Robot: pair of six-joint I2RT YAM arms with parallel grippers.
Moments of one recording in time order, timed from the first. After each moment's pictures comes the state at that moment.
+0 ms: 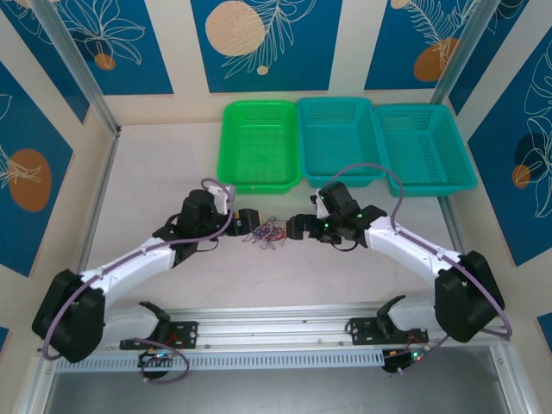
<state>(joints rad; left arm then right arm) -0.56 1.24 0.63 0.05 0.37 -0.66 0.58 1.32 0.82 -0.50 -0.29 0.60</state>
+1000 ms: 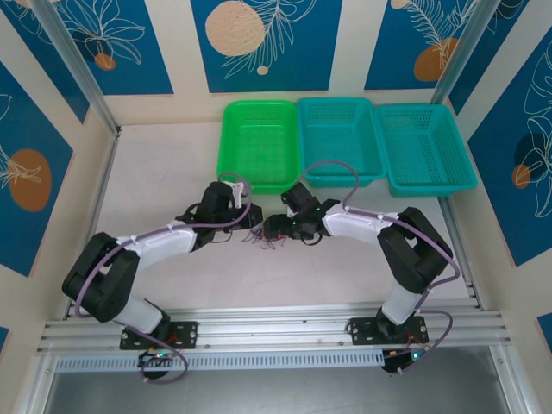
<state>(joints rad) -0.59 1.48 0.74 0.13 0.34 -0.66 0.71 1.69 0.97 -0.32 -0.17 0.63</state>
